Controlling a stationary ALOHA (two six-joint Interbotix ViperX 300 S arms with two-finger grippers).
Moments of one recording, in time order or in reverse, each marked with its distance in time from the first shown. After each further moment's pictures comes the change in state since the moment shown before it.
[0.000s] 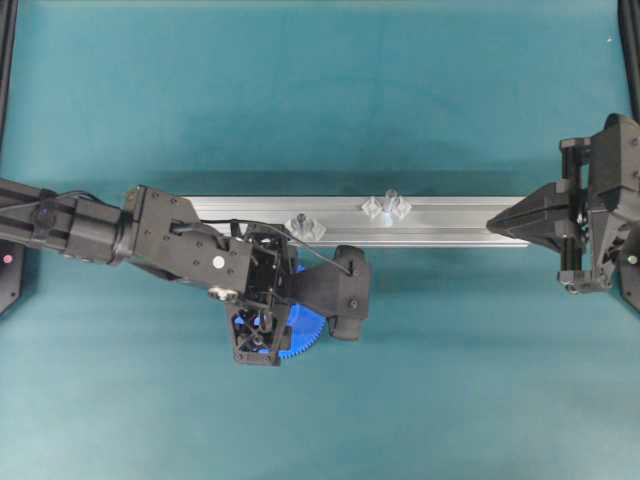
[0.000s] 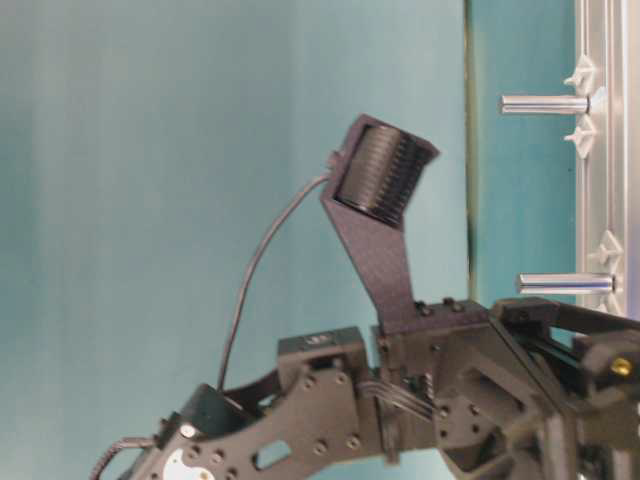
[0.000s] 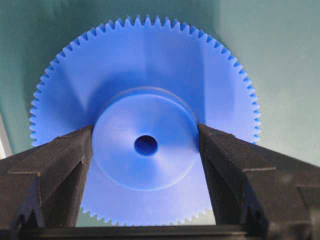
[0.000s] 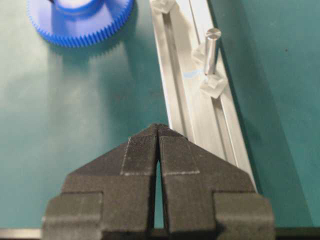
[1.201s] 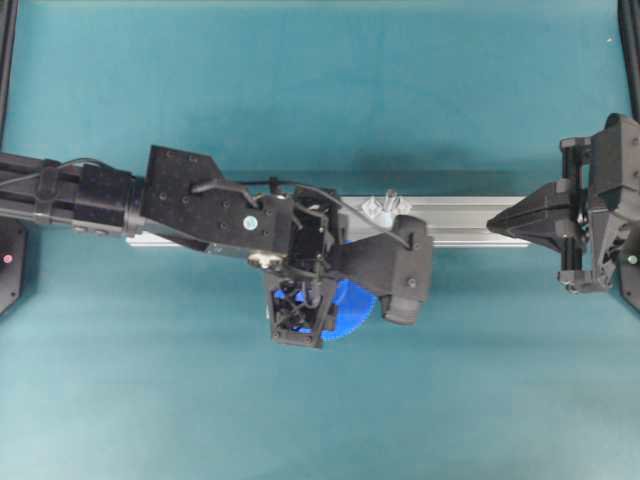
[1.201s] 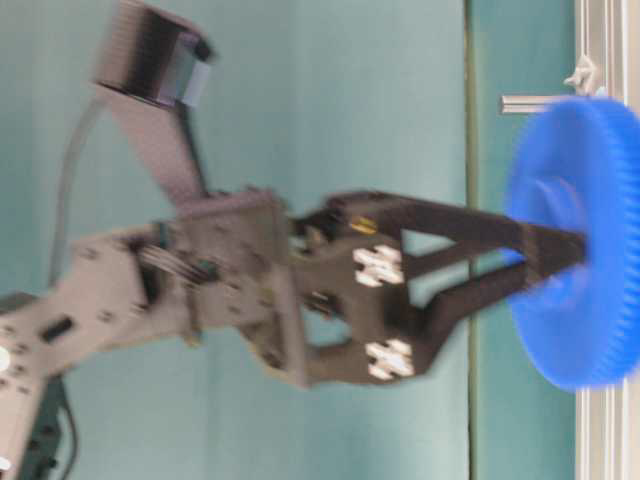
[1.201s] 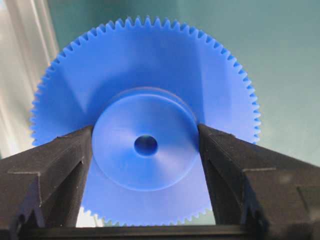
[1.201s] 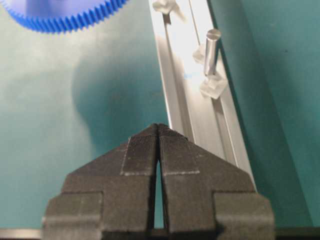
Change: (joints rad) left arm 0.044 0.000 -0.318 0.006 0.250 0.126; right arm 0.000 -0.002 0.000 0.000 -0.002 0.000
